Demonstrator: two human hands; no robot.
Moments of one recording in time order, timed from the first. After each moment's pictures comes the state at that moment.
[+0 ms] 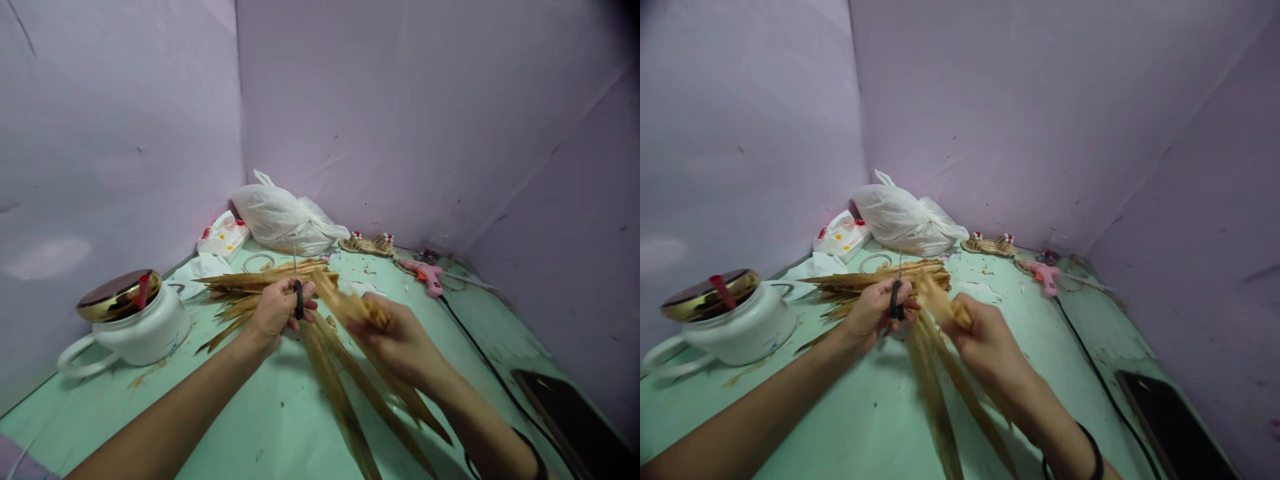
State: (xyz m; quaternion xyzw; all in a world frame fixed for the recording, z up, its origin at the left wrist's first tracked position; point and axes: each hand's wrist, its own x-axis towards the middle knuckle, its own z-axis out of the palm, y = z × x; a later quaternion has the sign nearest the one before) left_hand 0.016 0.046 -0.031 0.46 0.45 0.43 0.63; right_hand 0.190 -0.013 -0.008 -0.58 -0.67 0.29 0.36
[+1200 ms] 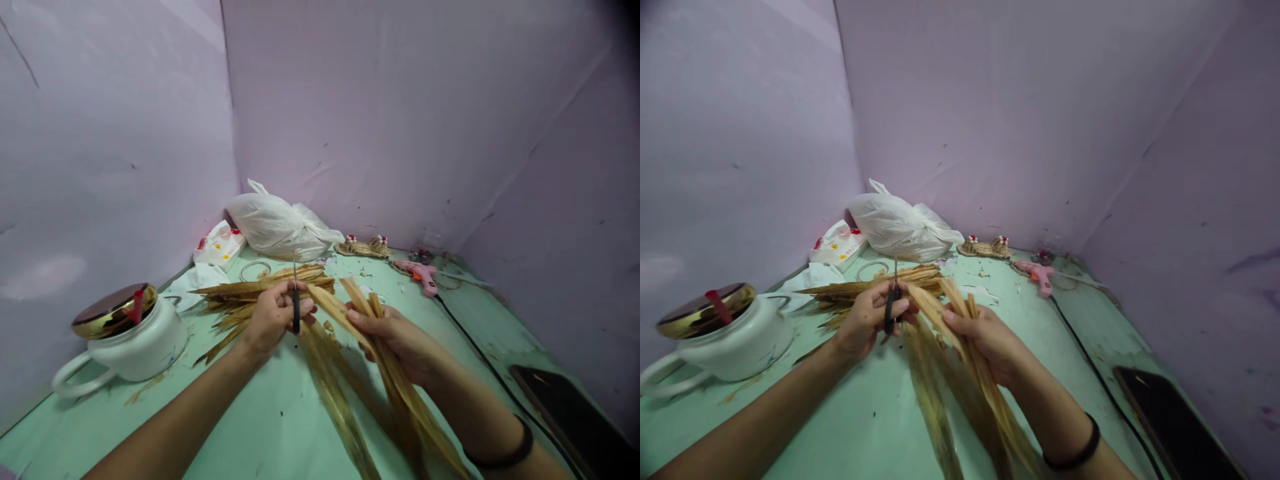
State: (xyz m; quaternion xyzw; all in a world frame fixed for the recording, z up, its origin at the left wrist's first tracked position) left_hand 0.011 0.040 -0.019 0.51 0.39 0.44 0.63; right_hand 0.196 -0.008 -0.008 -0.51 -0.36 0.66 0.42
